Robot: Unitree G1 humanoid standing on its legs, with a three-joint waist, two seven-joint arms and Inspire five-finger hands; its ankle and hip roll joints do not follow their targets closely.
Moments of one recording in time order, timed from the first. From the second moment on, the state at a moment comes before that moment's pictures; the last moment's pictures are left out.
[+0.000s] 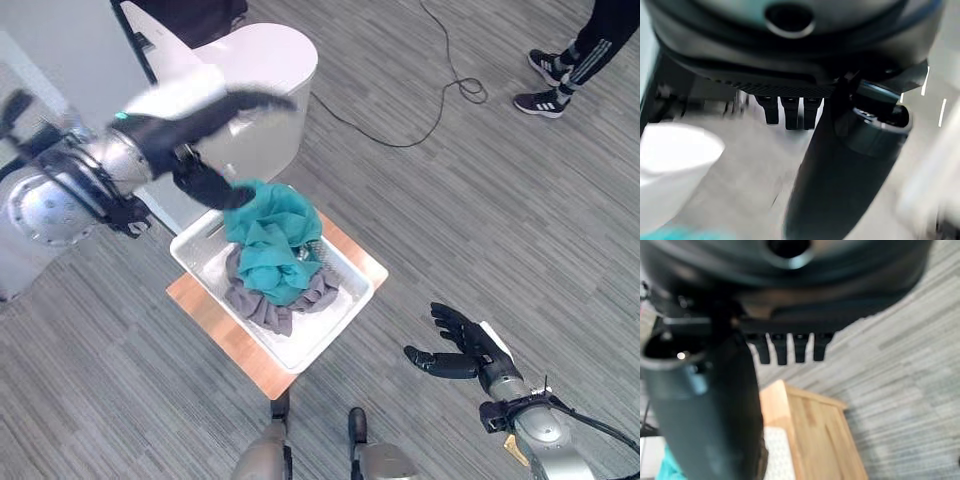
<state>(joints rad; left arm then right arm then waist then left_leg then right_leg) -0.58 1.31 -0.25 -0.08 -0.36 -0.23 -0.02 0.24 -0.48 -0.02 0.06 0.12 -0.01 0.13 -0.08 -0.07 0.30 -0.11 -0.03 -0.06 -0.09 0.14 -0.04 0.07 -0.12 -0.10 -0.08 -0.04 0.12</state>
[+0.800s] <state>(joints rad) 0.07 0.33 -0.10 0.06 -0.55 -0.11 0.12 0.08 -0.40 0.17 -0.05 0.15 -0.09 0.04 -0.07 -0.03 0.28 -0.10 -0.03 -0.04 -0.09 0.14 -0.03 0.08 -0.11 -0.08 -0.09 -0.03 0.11</state>
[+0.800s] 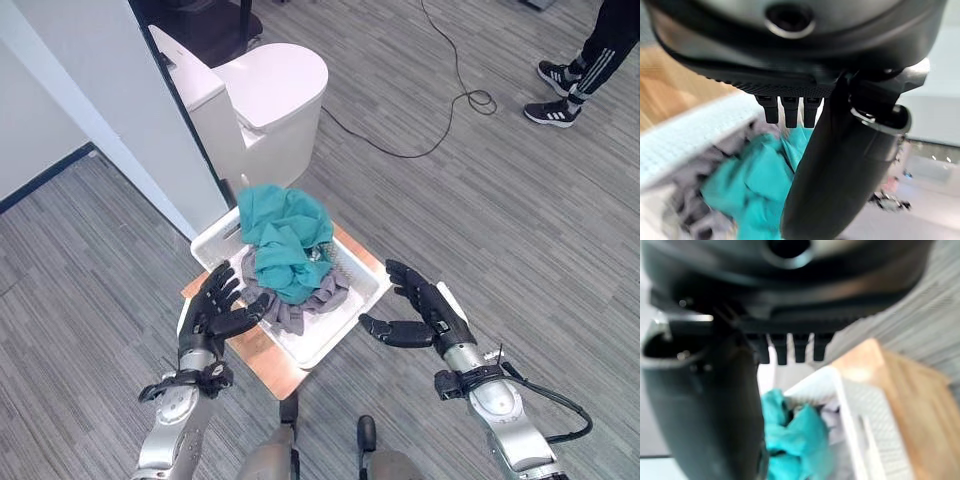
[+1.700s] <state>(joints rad) 0.23 0.26 0.00 0.08 -0.62 -0.21 0.10 0.12 -0.60 0.22 -0.07 0.16 -0.13 0.06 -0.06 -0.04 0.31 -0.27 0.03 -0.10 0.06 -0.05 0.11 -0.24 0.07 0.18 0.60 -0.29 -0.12</state>
